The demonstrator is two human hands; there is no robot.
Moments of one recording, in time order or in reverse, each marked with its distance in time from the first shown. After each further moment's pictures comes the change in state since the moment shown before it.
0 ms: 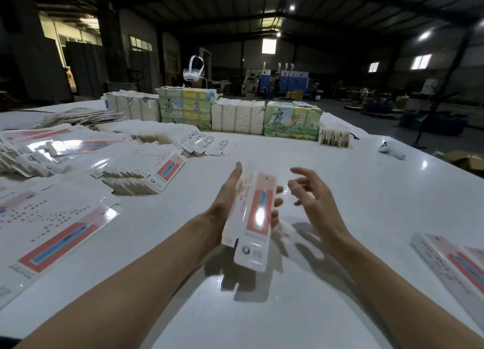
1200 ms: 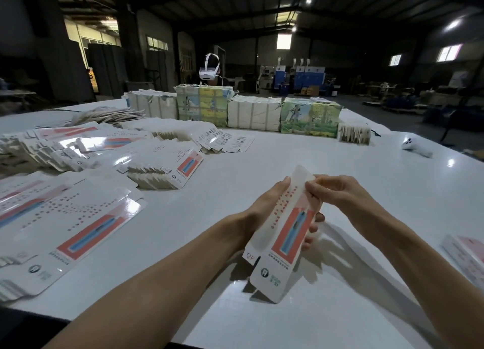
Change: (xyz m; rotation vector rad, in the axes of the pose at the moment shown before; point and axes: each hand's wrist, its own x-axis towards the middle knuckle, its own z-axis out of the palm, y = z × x) left_hand -0.008 -0.016 0.019 0.313 -0.105 -0.042; right_hand 0.007 -0.019 -0.027 0.060 -0.365 0.057
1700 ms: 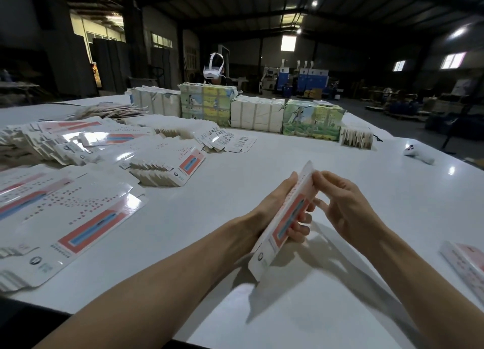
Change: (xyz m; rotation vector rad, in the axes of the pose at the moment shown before) left_hand 0.015 -0.003 0.006 -0.175 0.018 -0.079; right_hand 0.004 0.006 0.015 0.494 0.095 0.027
